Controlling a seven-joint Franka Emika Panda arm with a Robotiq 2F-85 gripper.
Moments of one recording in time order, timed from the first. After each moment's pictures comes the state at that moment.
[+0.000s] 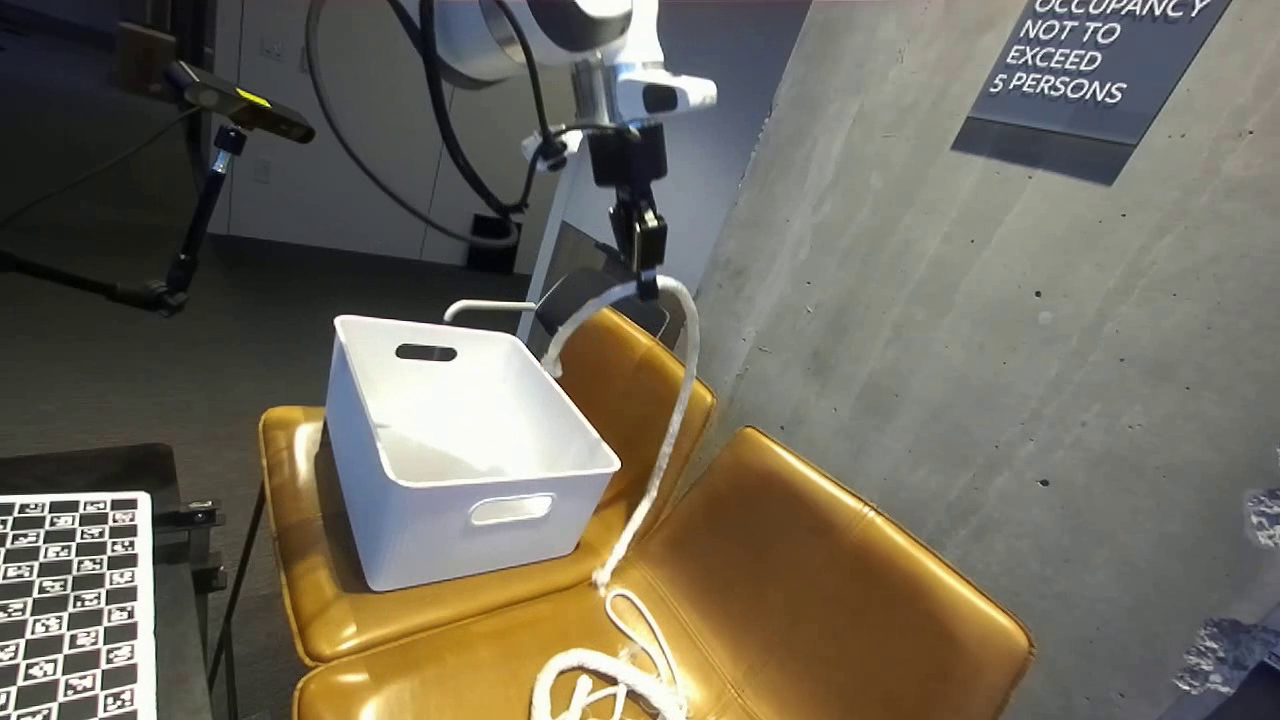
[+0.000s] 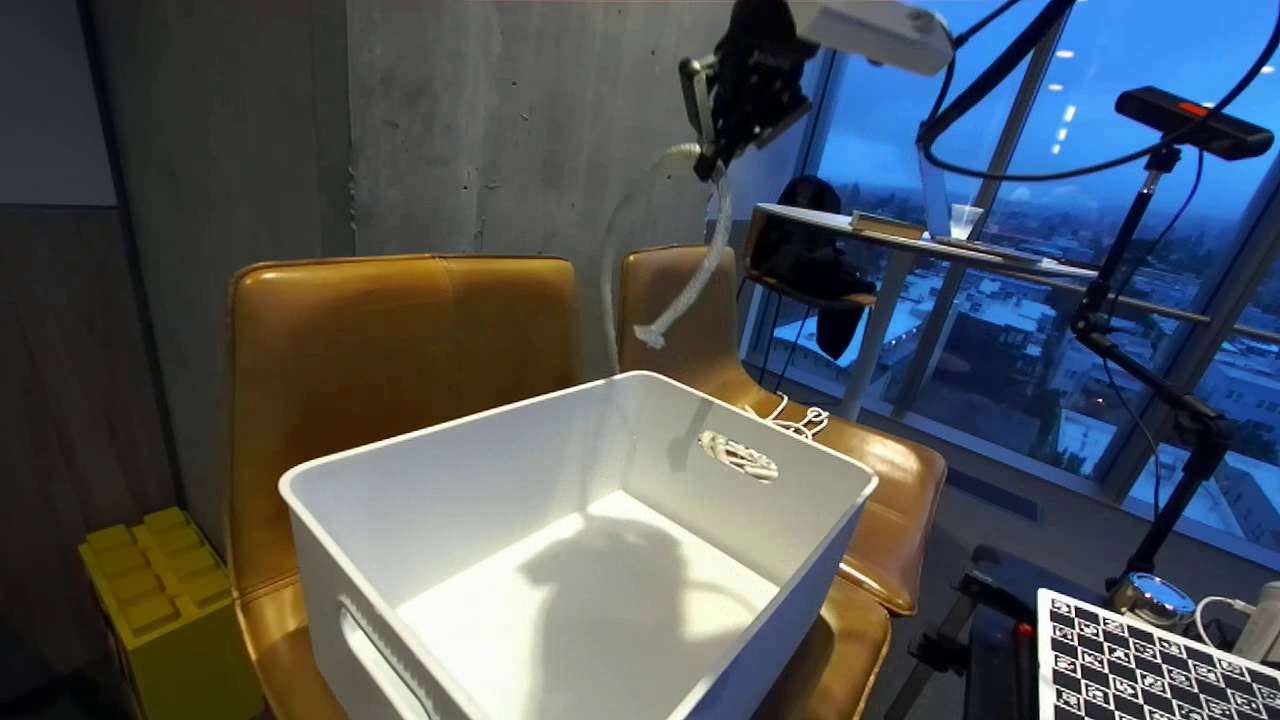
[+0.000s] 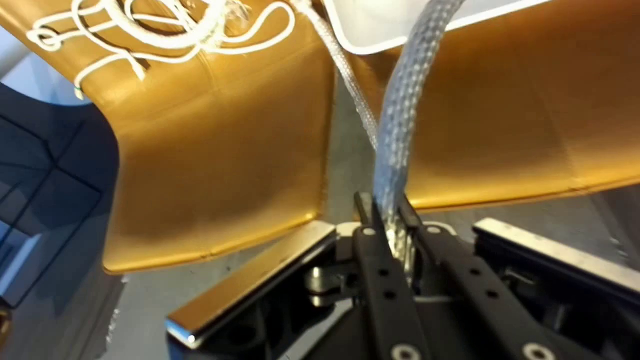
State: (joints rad) arm 0.22 0.16 -0.17 -1.82 -0.37 2.37 0.70
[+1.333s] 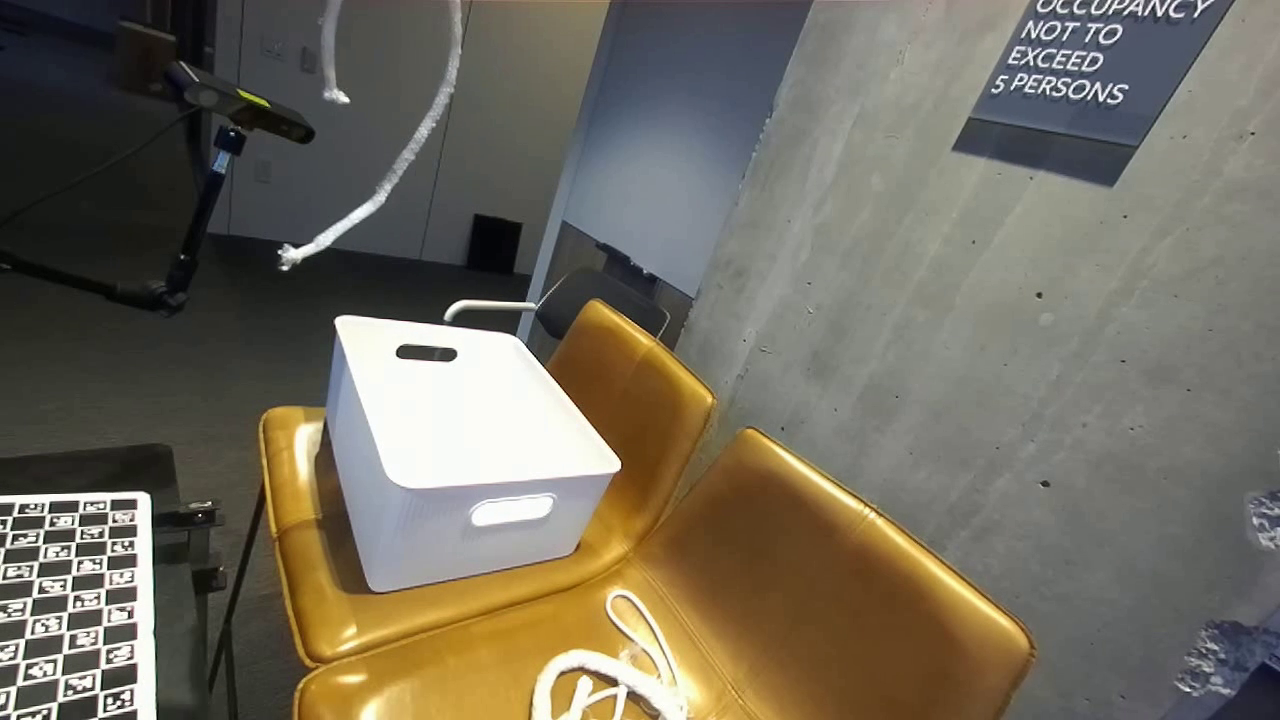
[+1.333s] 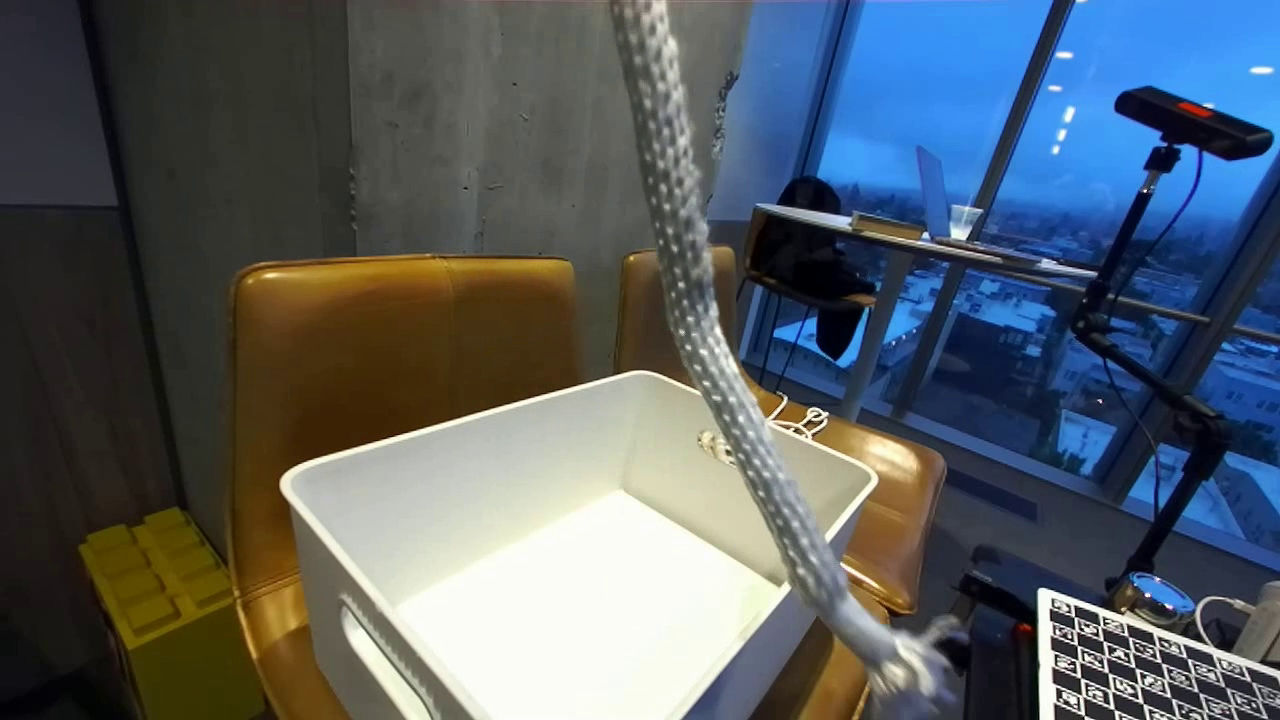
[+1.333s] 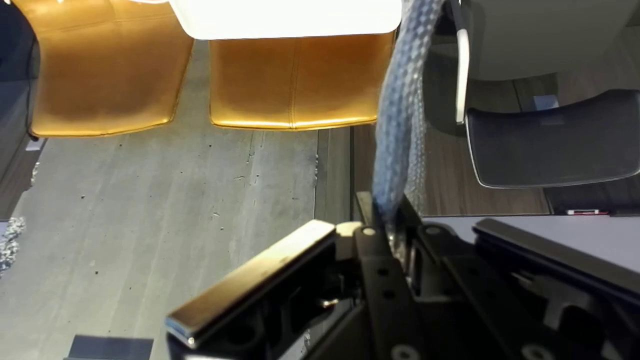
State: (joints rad) arm 0.27 -0.30 0.42 -1.82 -0.51 1.98 0.96
